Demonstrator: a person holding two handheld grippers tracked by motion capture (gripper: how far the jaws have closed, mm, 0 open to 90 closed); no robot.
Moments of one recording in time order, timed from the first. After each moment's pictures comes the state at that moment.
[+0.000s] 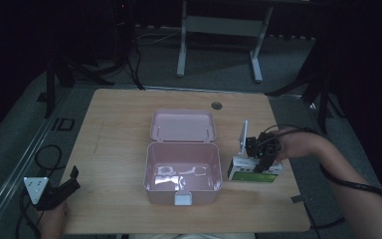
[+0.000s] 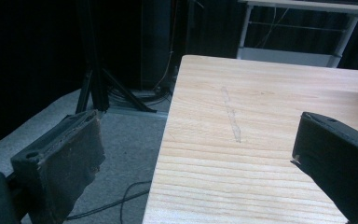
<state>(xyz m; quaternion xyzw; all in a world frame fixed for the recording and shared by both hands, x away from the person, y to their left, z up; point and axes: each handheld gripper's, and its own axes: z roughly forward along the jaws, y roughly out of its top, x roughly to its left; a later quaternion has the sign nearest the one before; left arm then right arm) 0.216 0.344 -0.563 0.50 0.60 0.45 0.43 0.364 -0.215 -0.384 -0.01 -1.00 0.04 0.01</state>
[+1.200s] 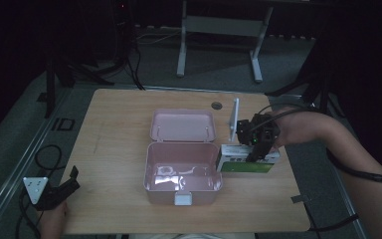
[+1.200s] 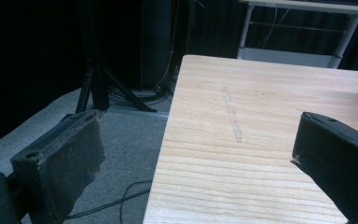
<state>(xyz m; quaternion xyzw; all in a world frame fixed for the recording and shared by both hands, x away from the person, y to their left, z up) 0.216 0.345 -0.563 0.50 0.60 0.45 0.43 0.335 -0.162 -0.285 0.01 -1.00 0.02 -0.01</state>
